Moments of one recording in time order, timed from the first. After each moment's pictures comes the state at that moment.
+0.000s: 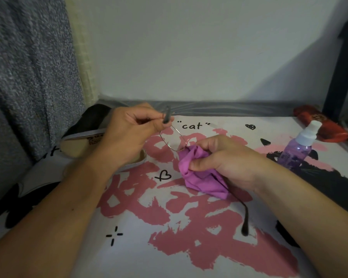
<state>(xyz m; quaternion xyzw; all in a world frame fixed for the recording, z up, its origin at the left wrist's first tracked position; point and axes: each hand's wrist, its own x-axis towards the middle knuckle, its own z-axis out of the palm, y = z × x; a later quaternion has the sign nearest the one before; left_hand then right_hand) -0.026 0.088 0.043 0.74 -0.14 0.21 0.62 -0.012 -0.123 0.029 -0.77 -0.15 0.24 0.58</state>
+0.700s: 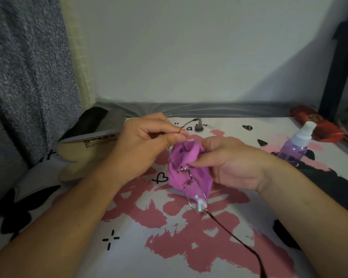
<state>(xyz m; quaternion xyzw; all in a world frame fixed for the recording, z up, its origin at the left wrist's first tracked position) -0.031 0.072 0.033 0.77 -0.22 0.20 0.56 -0.010 -0.130 0.037 -0.62 -0.22 0.38 0.65</state>
